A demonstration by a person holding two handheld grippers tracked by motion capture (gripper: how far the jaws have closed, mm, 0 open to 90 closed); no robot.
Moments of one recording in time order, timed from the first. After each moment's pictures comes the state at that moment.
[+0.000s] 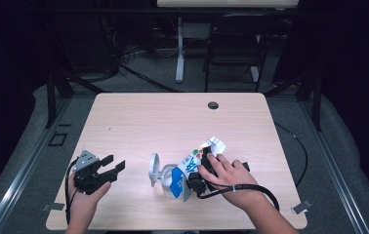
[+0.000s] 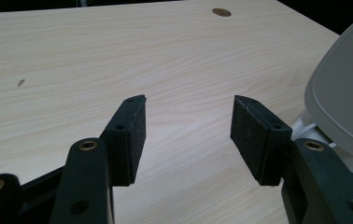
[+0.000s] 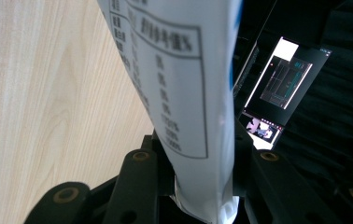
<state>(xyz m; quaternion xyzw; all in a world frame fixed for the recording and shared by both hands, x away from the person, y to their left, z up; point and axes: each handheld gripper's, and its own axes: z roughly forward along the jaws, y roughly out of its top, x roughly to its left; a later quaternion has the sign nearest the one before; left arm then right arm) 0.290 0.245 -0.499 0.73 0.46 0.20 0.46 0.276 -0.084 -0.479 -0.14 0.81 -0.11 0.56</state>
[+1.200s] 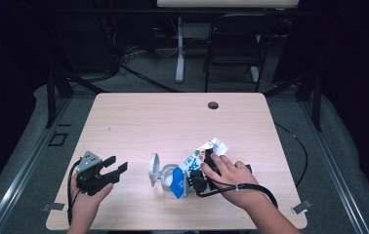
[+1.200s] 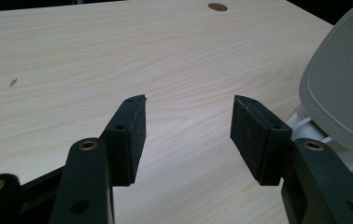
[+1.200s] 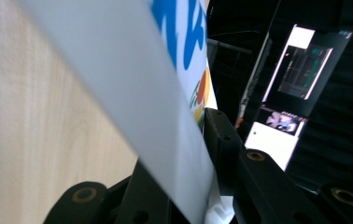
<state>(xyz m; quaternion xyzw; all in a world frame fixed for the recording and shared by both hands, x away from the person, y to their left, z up) 0.289 0.240 -0.501 0.74 0.46 0.20 0.46 0.278 -0.088 -0.477 -0.09 0.83 -0.07 0.54</state>
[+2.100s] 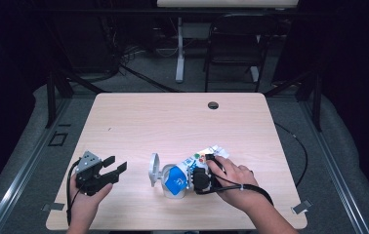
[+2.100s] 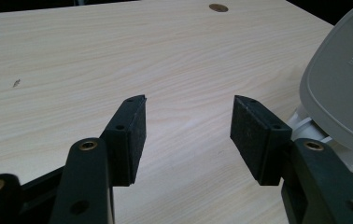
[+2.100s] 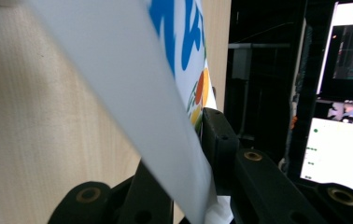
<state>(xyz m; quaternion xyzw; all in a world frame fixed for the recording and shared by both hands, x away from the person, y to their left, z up) 0.288 0.241 -0.499 0.74 0.46 0.20 0.46 0.280 -0.095 -0.475 0.00 0.88 0.02 0.48</state>
